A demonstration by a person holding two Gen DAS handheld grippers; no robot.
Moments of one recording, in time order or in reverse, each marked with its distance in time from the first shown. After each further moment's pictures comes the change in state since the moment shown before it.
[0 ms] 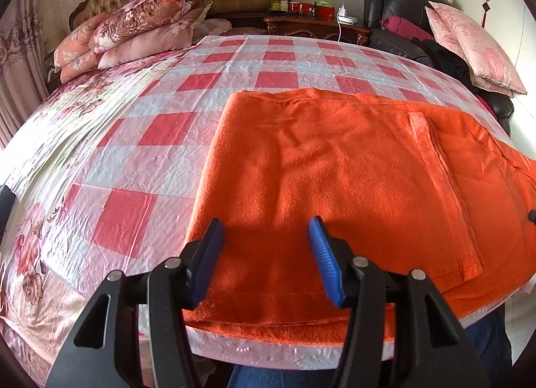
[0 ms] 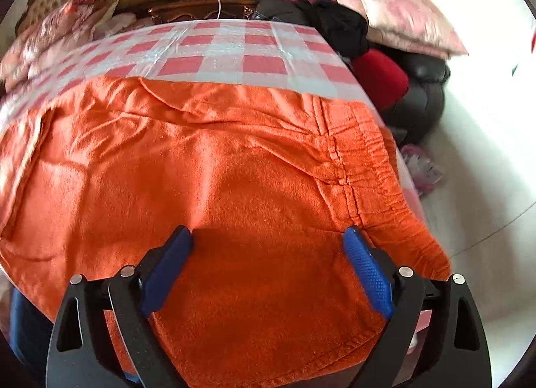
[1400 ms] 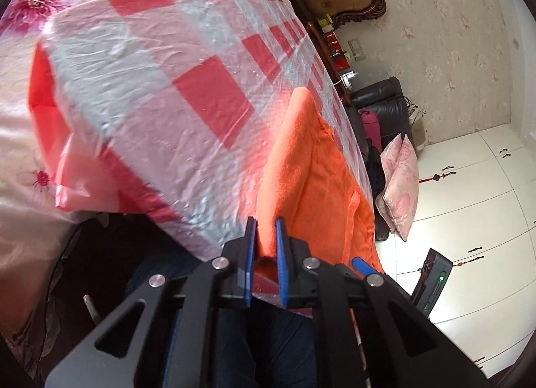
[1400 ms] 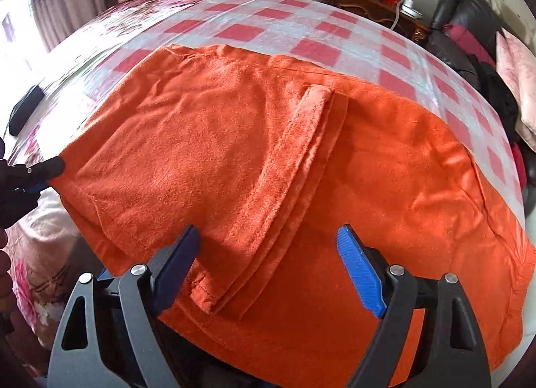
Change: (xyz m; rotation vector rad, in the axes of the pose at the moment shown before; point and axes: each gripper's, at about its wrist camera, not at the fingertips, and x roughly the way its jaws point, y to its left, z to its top) left arm -0.004 0.148 -0.075 -0.767 0.097 -0.641; right arm -0.034 0.269 0.009 -0.460 0.088 0.305
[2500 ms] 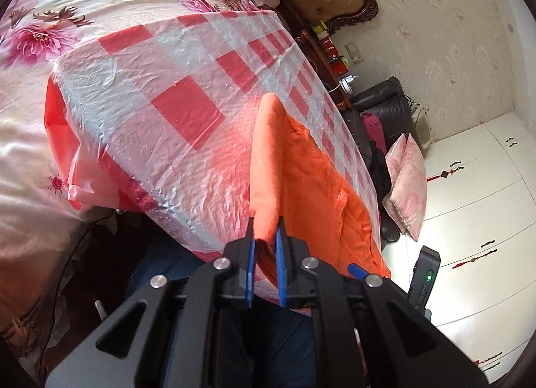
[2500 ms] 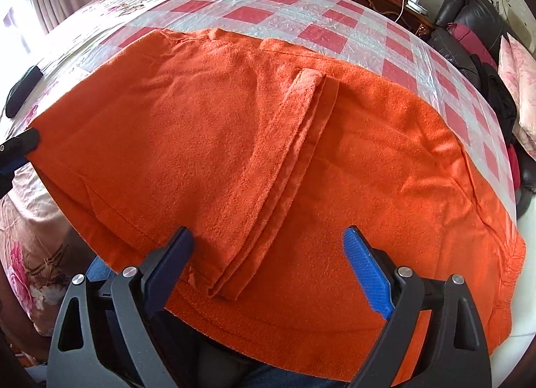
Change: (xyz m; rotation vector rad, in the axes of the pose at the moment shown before) left arm -0.022 -0.041 -0.013 0.056 -0.051 0.058; right arm -0.004 0.002 -0.007 -0.018 0.070 -0.036
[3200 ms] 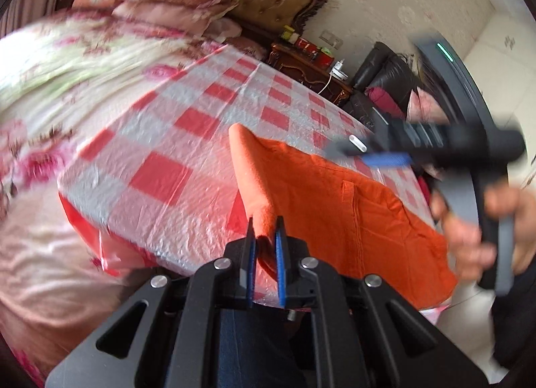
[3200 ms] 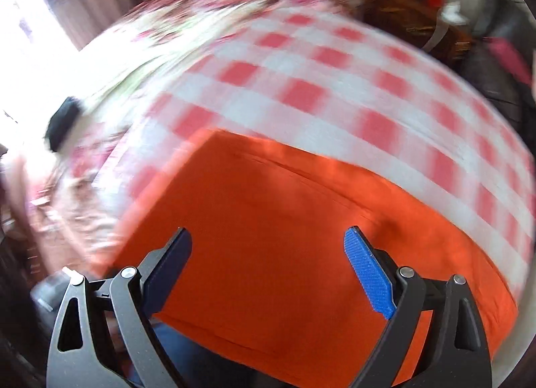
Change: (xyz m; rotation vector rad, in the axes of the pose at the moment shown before) left arm -0.008 -0.091 -0.022 0.440 -0.112 0.244; right arm -0.038 0.045 0.161 -0.025 0.103 0.287
